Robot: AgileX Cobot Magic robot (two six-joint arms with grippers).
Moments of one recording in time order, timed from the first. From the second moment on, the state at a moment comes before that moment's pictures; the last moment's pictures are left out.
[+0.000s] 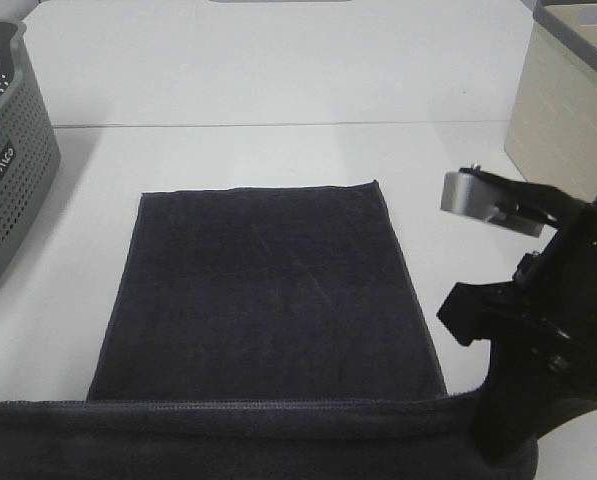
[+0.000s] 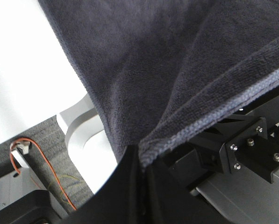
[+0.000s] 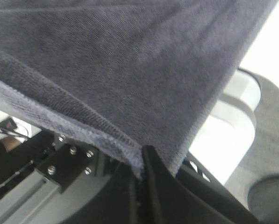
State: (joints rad) left arm -0.22 1.23 -0.71 -0.46 1.20 0.26; right arm 0.43 1.37 -0.79 0.48 1.16 -0.02
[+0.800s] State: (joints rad) left arm -0.50 1.62 -0.71 -0.43 1.10 0.24; right arm 0.43 1.65 -0.77 0.36 1.16 -0.12
